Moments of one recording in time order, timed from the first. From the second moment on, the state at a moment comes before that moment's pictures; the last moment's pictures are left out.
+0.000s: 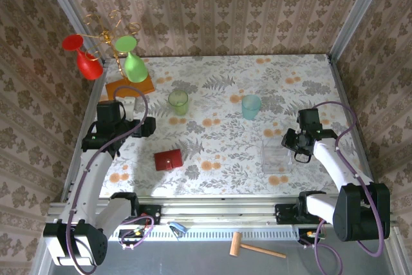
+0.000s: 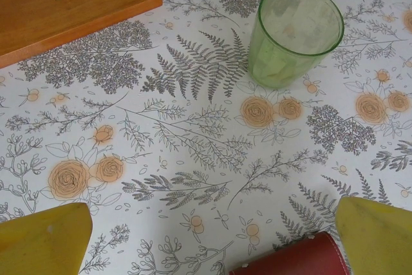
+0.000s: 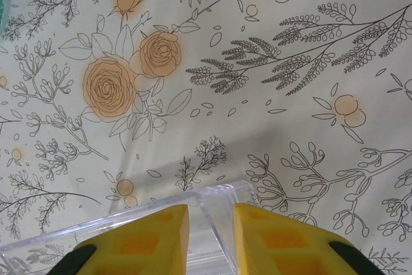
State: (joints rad) left arm -0.08 0.93 0.82 -0.63 0.18 0.01; right arm -0.02 1.14 0.64 -0.63 -0.09 0.47
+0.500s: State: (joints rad) left arm -0.08 0.93 0.81 -0.63 0.17 0.02; right arm -0.02 1.14 0.63 -0.63 -0.10 0.47
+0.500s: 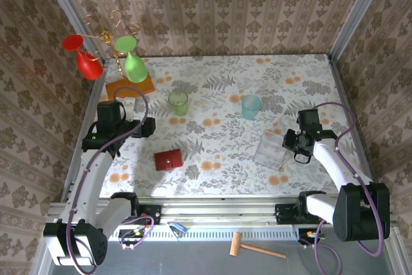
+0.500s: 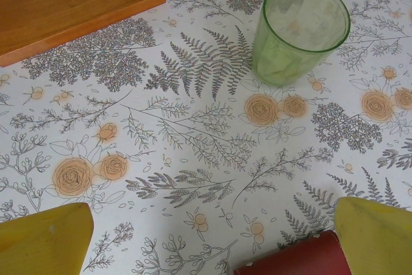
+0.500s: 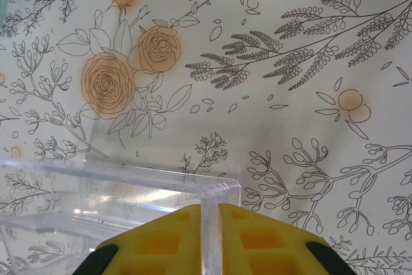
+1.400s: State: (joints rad) left arm -0.08 0.93 0.81 -0.63 0.17 0.03; right arm 0.20 1.30 0.78 -0.60 -0.10 0.51
